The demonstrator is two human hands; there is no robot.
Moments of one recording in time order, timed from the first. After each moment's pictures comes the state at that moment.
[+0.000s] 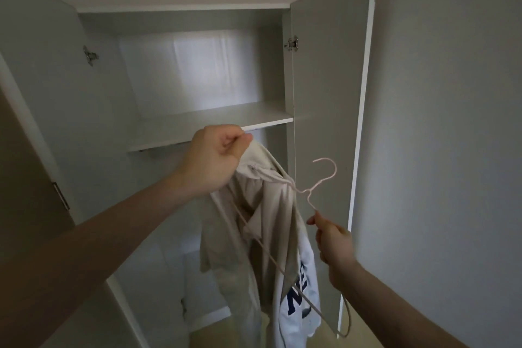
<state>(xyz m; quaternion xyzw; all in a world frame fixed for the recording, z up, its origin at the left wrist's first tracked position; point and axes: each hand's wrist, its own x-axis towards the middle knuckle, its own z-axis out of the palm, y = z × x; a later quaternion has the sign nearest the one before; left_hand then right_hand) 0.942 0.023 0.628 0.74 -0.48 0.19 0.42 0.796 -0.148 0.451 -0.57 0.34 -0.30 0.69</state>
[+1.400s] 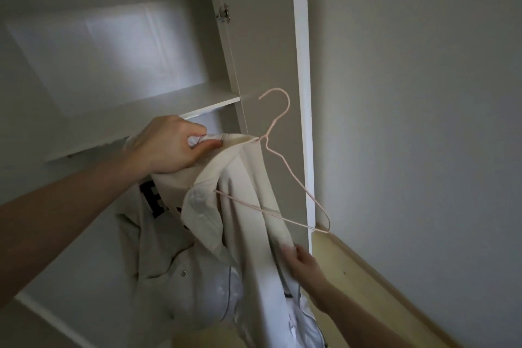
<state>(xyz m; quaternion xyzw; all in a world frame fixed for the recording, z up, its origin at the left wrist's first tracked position) 1.022 -0.069 0.604 0.70 -0.62 0.35 0.08 0.758 -0.198 0.300 -0.64 0.35 -0.17 0.66</state>
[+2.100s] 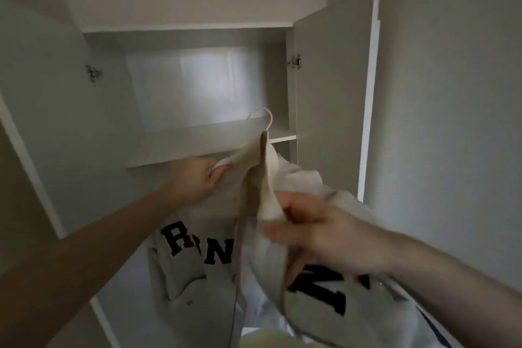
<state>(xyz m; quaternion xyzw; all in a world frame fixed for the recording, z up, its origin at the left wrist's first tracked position) 1.099 -0.004 0.576 0.82 -0.43 0.36 0.12 0.765 -0.147 0.612 -0.78 -0.10 -0.01 0.62</state>
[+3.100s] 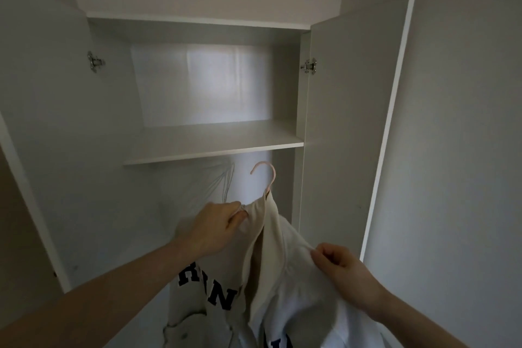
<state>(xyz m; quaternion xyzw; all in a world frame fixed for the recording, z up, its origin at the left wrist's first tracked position) 1.084 -0.019 0.496 0.82 -0.49 0.14 0.27 0.839 -0.226 0.474 -0.84 0.14 -0.14 0.51</state>
